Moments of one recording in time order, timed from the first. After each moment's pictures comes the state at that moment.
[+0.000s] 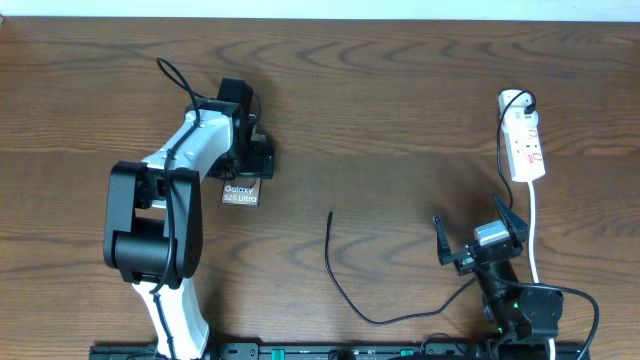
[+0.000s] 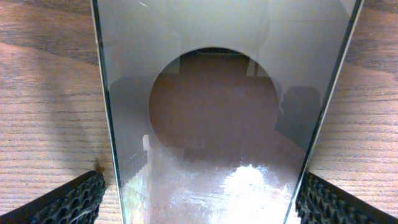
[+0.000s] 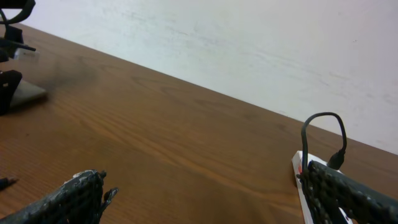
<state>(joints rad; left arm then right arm) -0.15 2.03 1.35 -0.83 0.00 -0.12 0.01 0.01 0.01 -0.05 -0.30 -0.25</state>
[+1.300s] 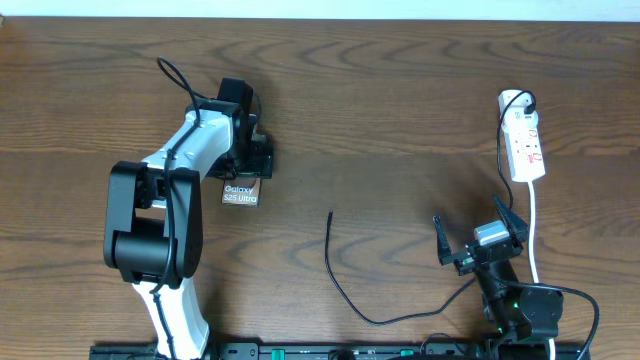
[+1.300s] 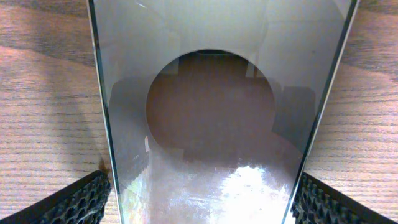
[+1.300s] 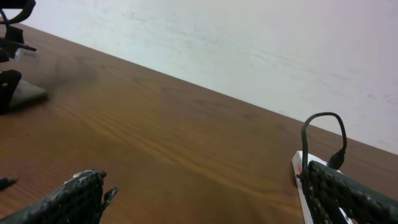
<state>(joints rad) -0.15 2.03 1.35 -0.83 0.00 -0.11 0.01 0.01 0.01 -0.05 -0.30 -0.25</state>
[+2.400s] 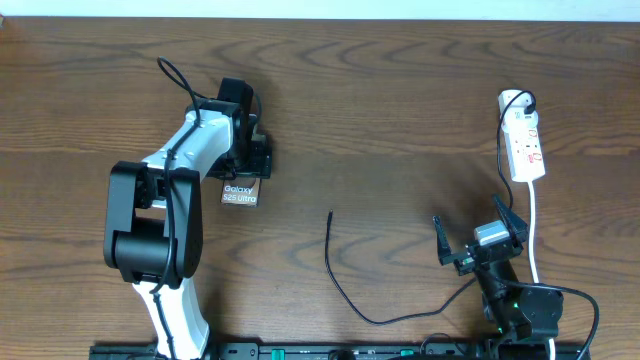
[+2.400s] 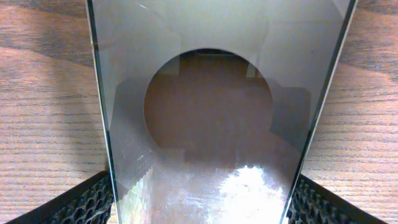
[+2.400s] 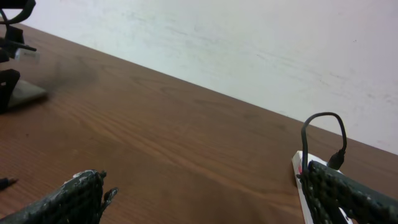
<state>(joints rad) -0.15 2.03 1.35 -0.83 0.00 -0.11 0.01 0.01 0.01 -0.05 -0.30 -0.25</state>
